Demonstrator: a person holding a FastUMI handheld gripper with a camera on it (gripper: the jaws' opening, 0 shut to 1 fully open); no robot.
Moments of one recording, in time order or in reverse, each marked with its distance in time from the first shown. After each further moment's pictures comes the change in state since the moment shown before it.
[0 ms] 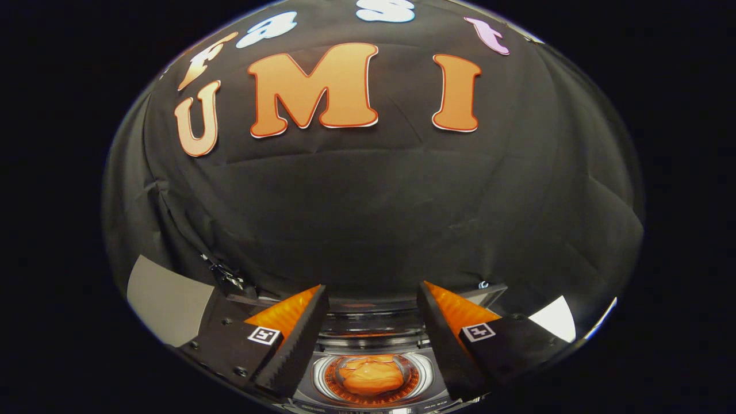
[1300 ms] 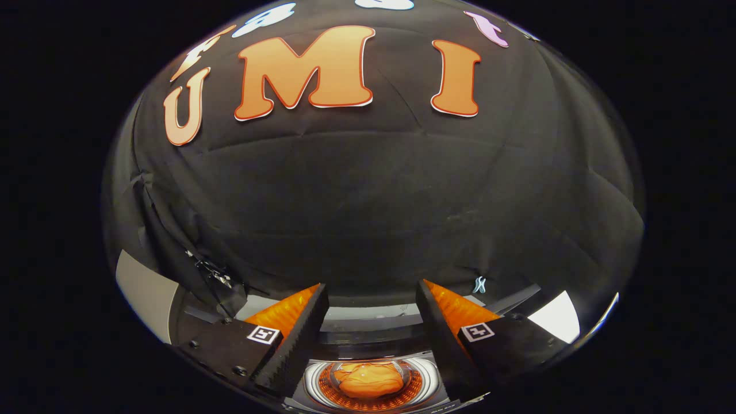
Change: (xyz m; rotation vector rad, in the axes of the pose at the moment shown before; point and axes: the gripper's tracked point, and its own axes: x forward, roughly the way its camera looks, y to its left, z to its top) arm 0.040 -0.002 -0.026 0.007 0.014 -0.056
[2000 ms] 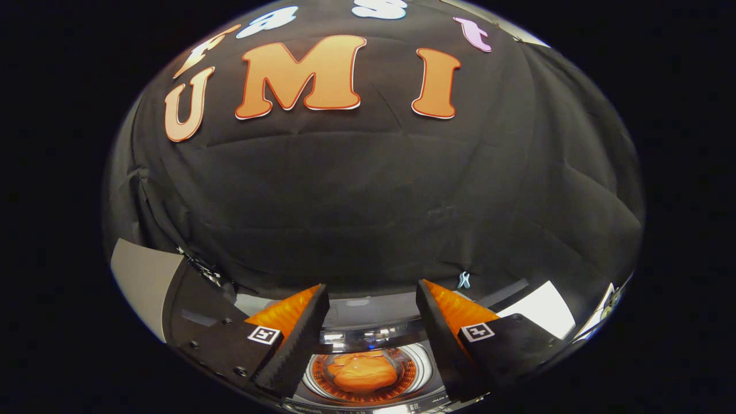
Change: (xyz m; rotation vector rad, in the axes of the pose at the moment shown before) arm -0.050 -0.006 -0.038 0.005 -0.023 -0.090
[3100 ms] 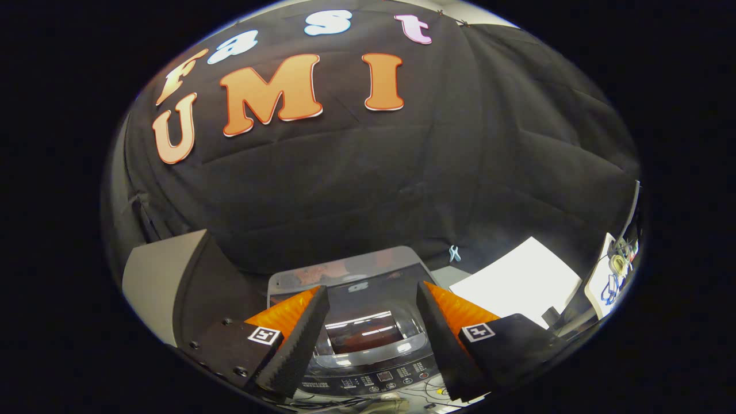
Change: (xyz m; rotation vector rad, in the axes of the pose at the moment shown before) arm -0.114 -0.033 -0.060 0.177 -0.030 -0.041
